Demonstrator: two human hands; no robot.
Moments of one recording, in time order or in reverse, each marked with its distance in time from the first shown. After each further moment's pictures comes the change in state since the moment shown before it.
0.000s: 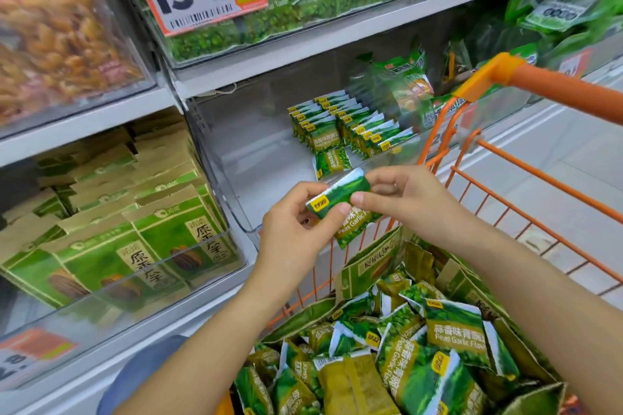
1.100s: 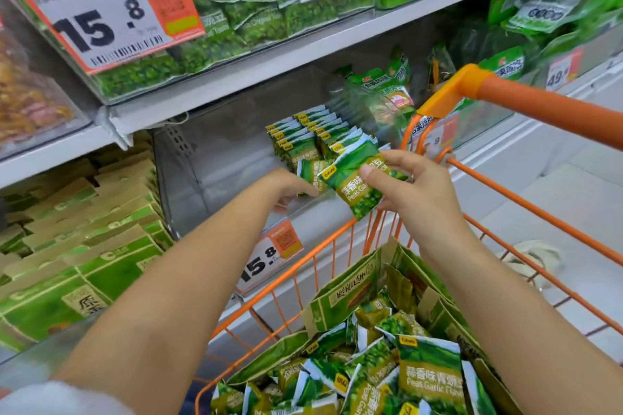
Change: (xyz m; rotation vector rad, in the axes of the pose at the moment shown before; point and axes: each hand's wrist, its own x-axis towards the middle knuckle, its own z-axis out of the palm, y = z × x) left_hand 0.175 -0.051 0.031 0.601 -0.263 -0.785; right_hand 0.013 0.006 -0.032 0.190 0.544 0.007
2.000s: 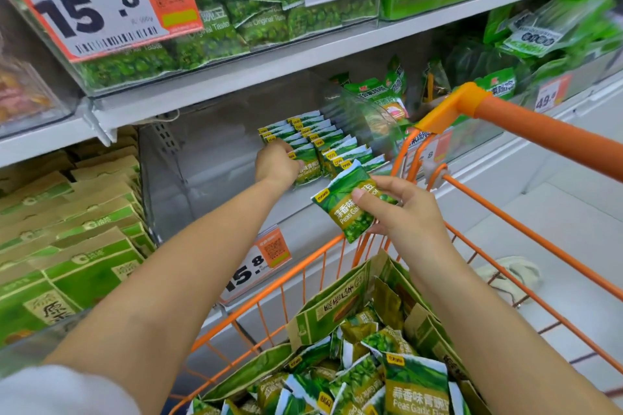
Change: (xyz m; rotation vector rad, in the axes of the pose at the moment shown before) left_hand 0.030 0.019 0.003 -0.022 0.517 0.346; right_hand 0.003 0.015 0.000 -0.012 -0.029 0.146
